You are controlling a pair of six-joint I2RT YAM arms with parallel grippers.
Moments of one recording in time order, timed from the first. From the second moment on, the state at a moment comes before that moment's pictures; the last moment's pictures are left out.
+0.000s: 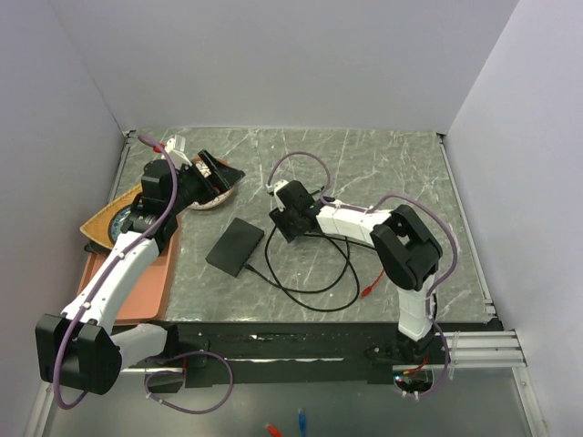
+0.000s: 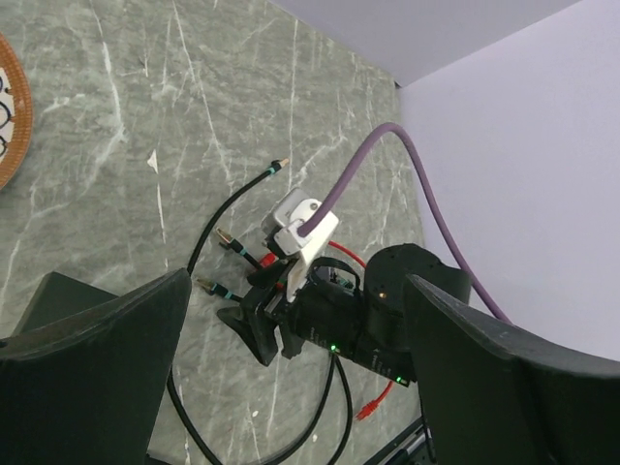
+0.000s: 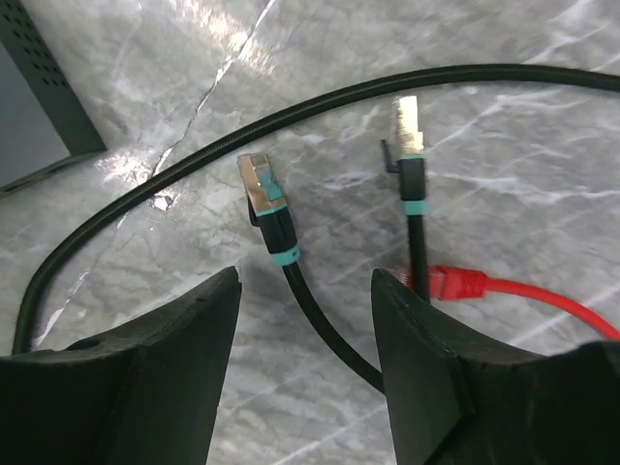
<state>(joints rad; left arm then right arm) -0.22 1.13 0.92 -0.03 0.32 -0.79 0.74 1.93 1.29 -0.30 0.12 0.02</state>
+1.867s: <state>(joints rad) -0.21 1.16 0.94 -0.08 0.31 -0.70 0.70 1.39 1.24 -0.25 0.08 -0.12</state>
